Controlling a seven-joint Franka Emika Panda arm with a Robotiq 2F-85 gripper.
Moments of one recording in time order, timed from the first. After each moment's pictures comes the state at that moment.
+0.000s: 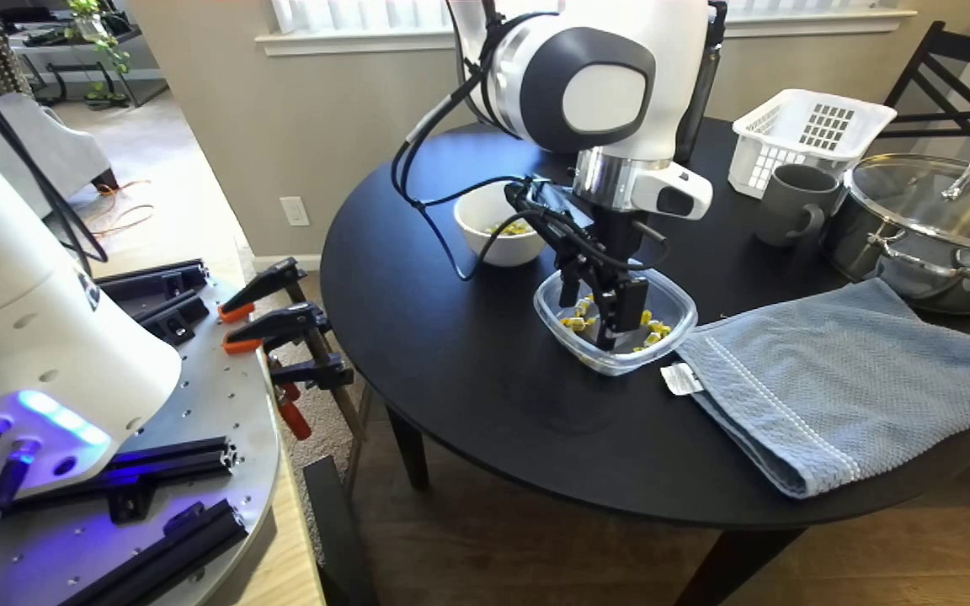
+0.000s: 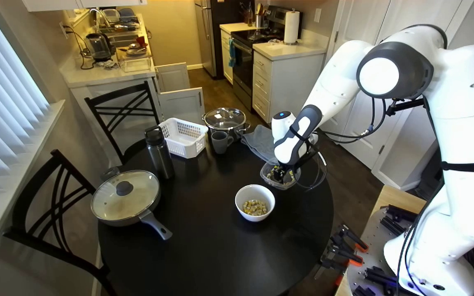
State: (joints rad) arm -0.02 0.61 -0.17 -2.19 -0.06 2.64 0.09
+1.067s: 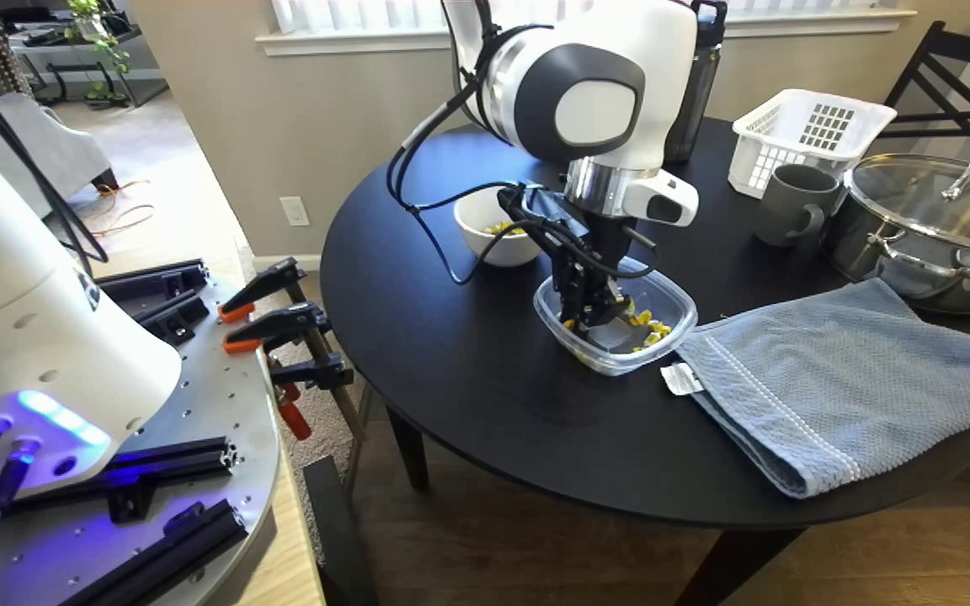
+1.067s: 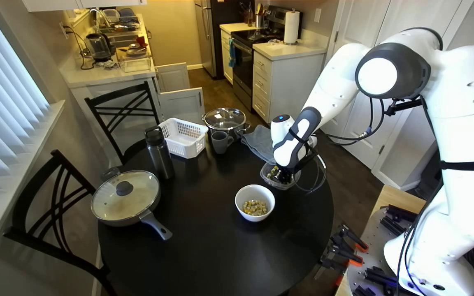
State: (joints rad) arm -0.06 0.63 -0.11 -2.19 -0.07 2.65 0.04
